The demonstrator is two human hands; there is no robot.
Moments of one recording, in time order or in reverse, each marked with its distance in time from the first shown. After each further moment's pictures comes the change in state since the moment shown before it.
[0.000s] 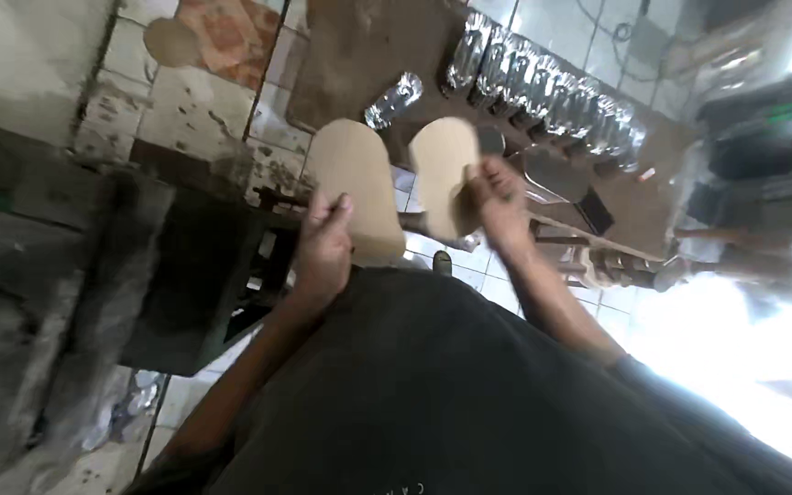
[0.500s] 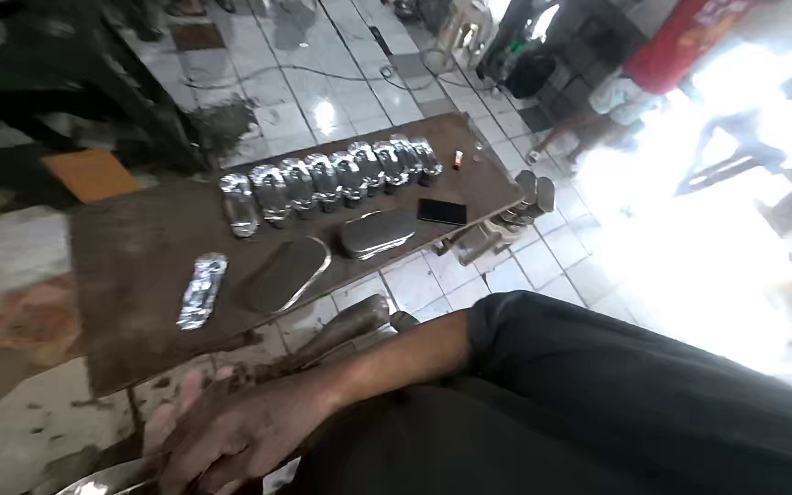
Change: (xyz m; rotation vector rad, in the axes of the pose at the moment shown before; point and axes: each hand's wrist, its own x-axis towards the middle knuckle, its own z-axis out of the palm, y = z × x) left_hand -0.005 -0.007 0.085 0.001 -0.511 0.223; right_hand -0.020 -0.055 -0.016 0.270 -0.589 -0.463
